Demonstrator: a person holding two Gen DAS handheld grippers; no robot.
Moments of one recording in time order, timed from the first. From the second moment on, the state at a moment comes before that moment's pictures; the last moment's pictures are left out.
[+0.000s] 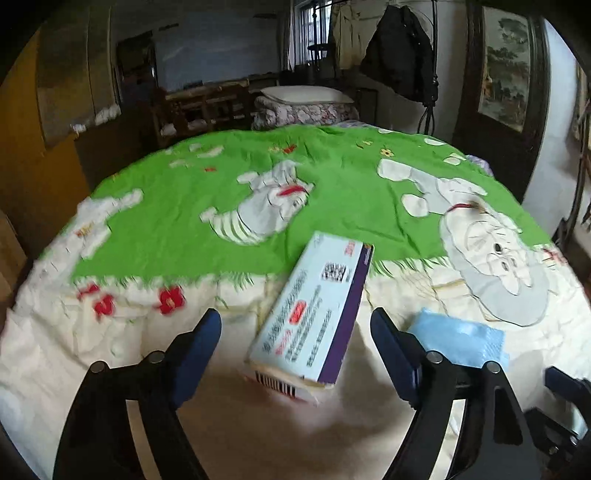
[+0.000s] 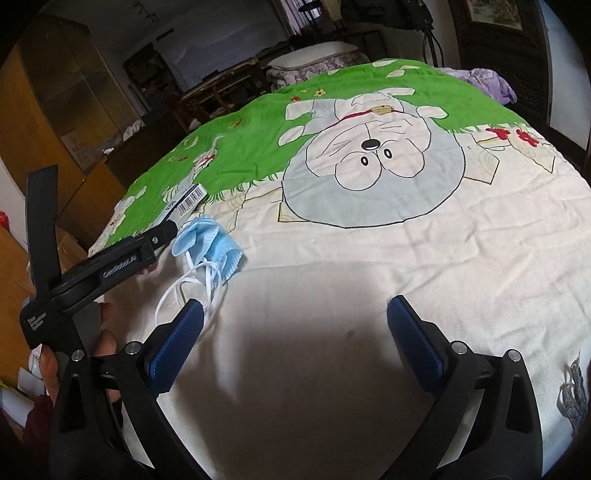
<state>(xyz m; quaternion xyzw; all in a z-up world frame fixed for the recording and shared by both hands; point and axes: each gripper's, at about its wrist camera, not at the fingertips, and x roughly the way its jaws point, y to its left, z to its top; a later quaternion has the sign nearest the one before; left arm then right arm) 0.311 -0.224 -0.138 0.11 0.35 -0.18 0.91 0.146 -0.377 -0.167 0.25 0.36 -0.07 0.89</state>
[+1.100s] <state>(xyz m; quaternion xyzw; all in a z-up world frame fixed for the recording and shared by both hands) 0.239 -0.133 -0.158 0.09 0.41 -0.11 0.90 0.134 -0.383 -0.158 0.27 0.32 -0.08 0.90</state>
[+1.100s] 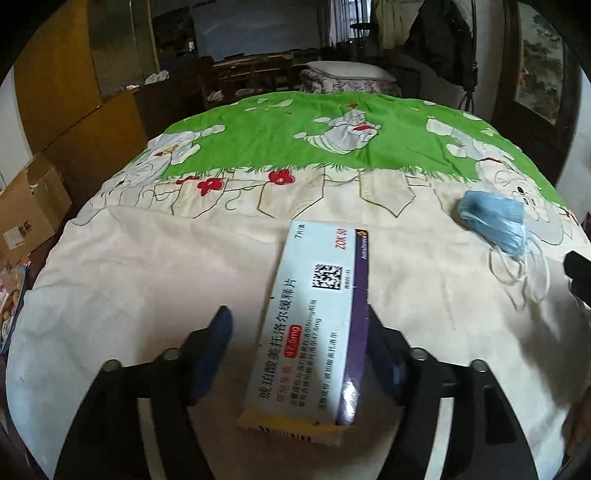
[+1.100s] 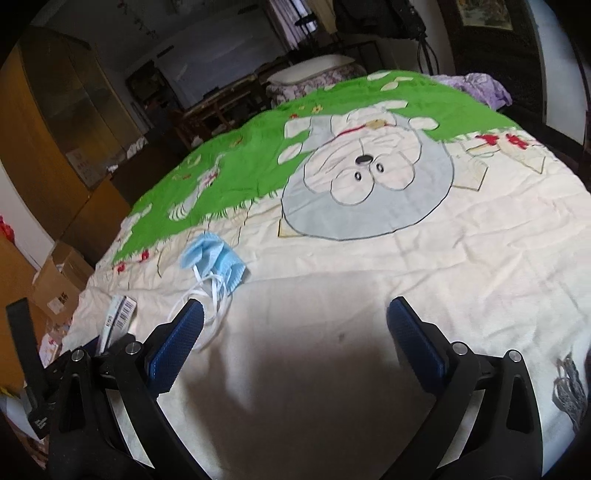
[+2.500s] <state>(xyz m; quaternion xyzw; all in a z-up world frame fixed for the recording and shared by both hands) 0.243 -0.123 -0.156 0.05 0.41 -0.13 0.90 0.227 -0.326 -0.160 0.20 0.37 -0.03 0.90</state>
